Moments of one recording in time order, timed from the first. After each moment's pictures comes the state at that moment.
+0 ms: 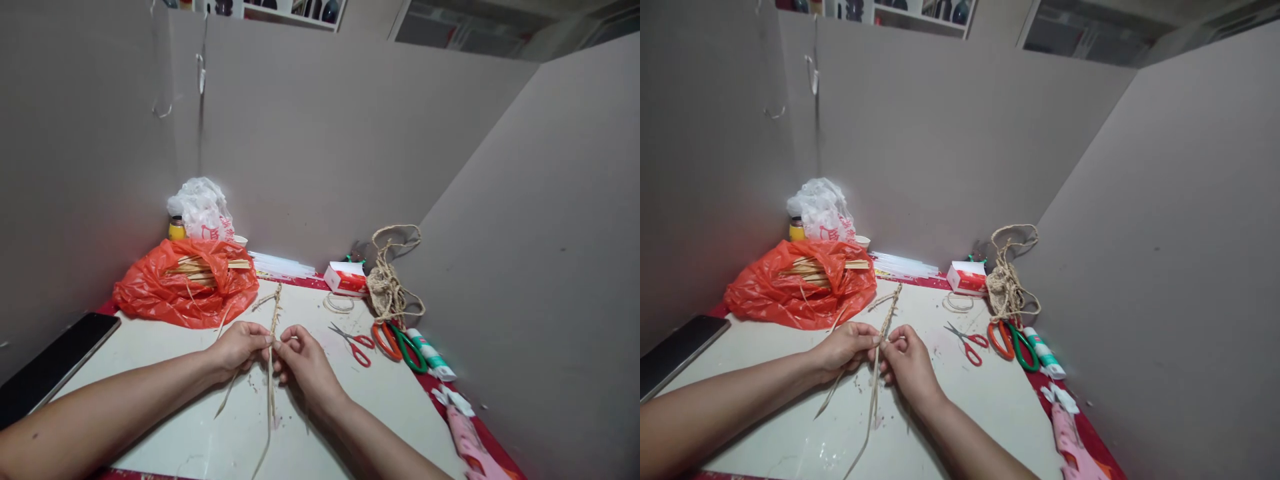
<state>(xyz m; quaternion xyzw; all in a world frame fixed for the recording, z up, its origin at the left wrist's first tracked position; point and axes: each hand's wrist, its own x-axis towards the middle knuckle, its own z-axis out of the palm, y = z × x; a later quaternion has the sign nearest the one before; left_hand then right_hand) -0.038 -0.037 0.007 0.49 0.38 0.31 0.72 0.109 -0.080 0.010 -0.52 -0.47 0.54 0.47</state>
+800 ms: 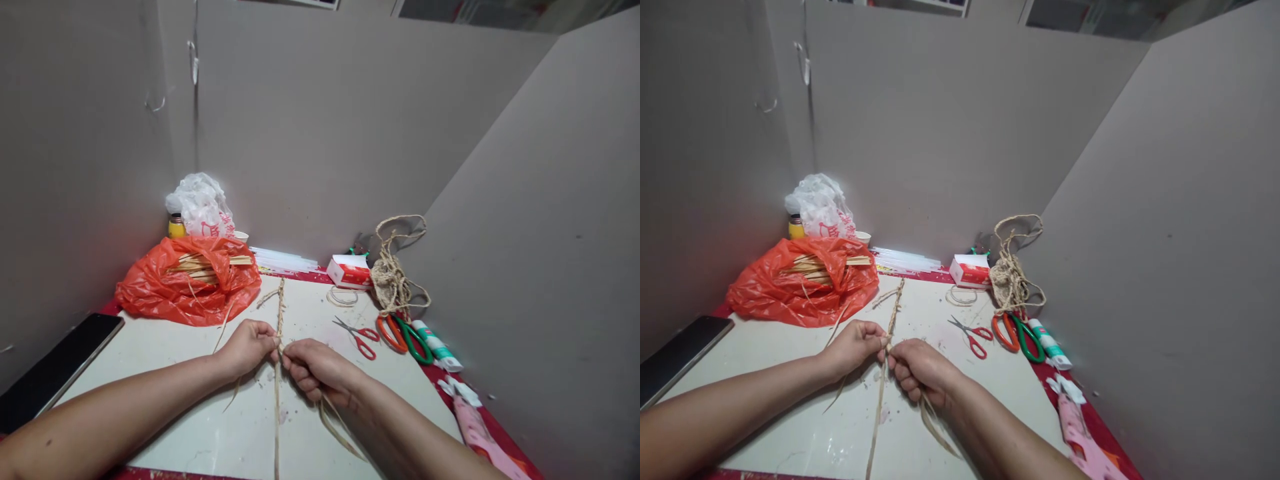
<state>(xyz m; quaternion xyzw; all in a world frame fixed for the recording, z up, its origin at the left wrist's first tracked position) -0.026 -0.042 0.000 0.55 0.39 0.34 0.66 0.129 -0.075 0.035 -0.53 -0.36 0.74 0.21</state>
